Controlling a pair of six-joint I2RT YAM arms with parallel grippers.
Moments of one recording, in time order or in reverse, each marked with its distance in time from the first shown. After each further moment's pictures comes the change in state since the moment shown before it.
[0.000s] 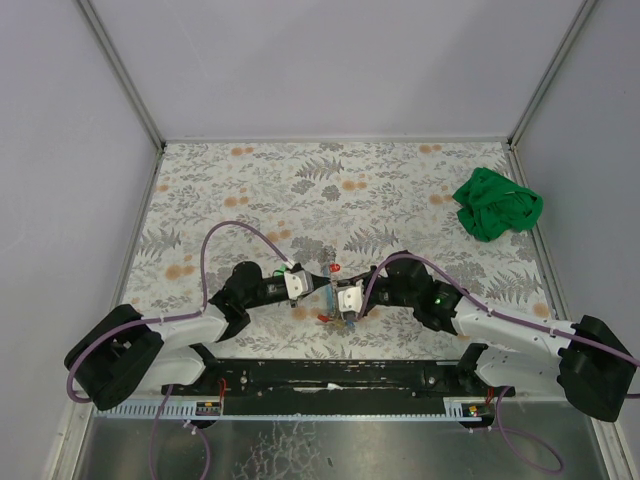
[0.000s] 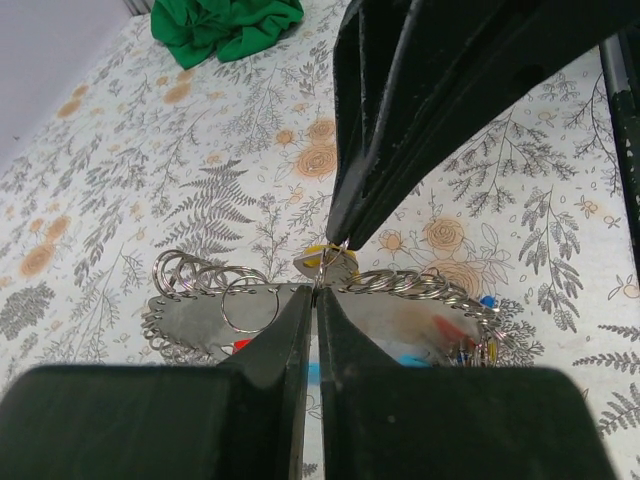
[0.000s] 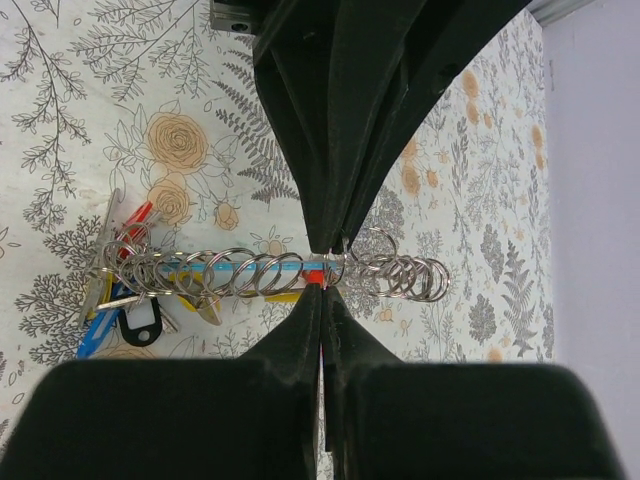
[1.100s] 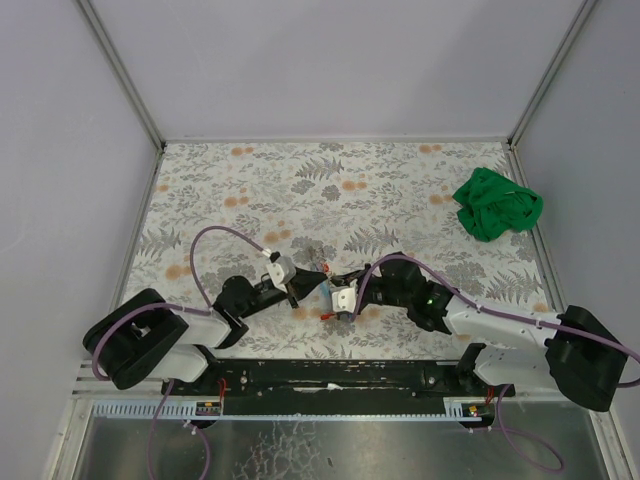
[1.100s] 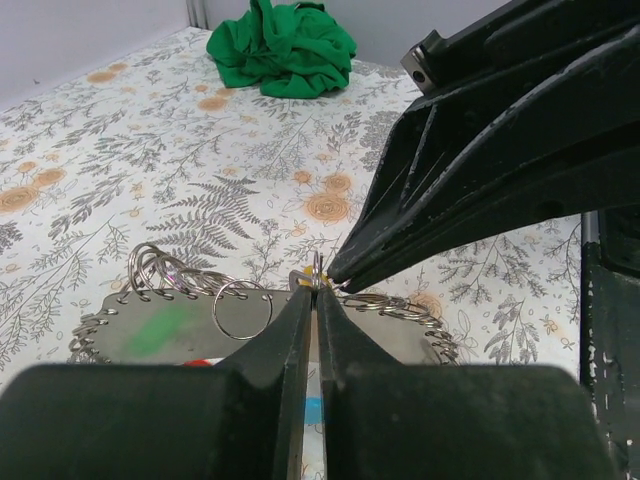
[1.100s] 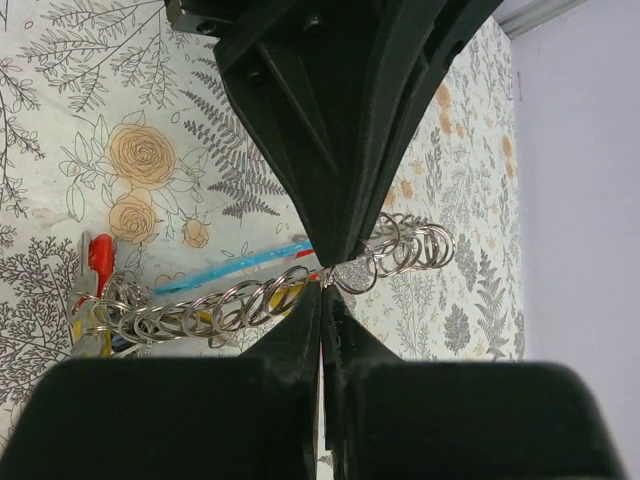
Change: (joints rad) left arm 0.001 0.145 -0.116 0.458 -0.175 -0.418; right arm 0.026 0.077 -0.013 0.136 0.051 -0.024
